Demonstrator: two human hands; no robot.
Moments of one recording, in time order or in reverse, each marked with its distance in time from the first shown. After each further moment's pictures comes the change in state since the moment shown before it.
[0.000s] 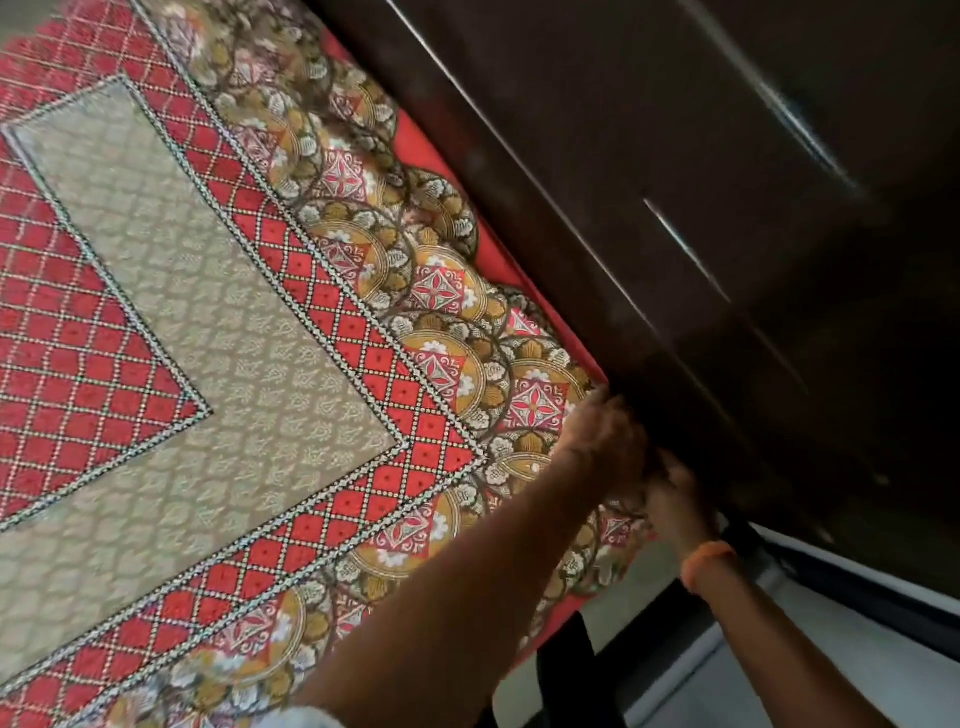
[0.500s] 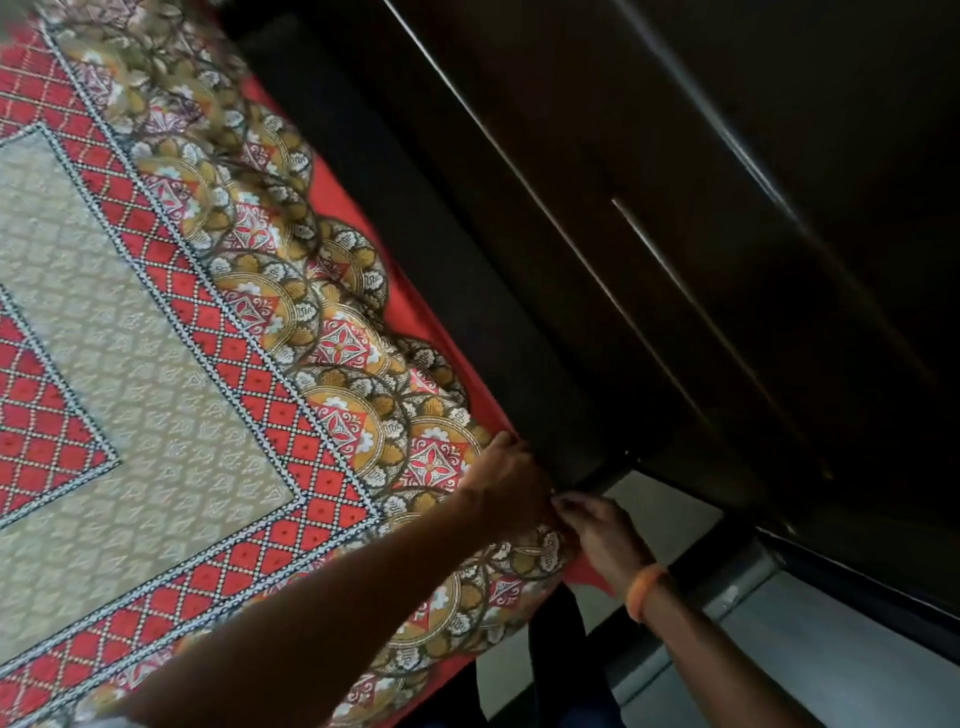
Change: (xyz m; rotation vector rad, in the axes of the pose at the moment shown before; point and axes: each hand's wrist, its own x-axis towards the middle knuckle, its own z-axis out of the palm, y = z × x) left_hand -0.084 -0.007 0.026 -0.117 -0.178 -0.073; right_hand -0.046 0.013 0.030 0.107 -0.382 0.162
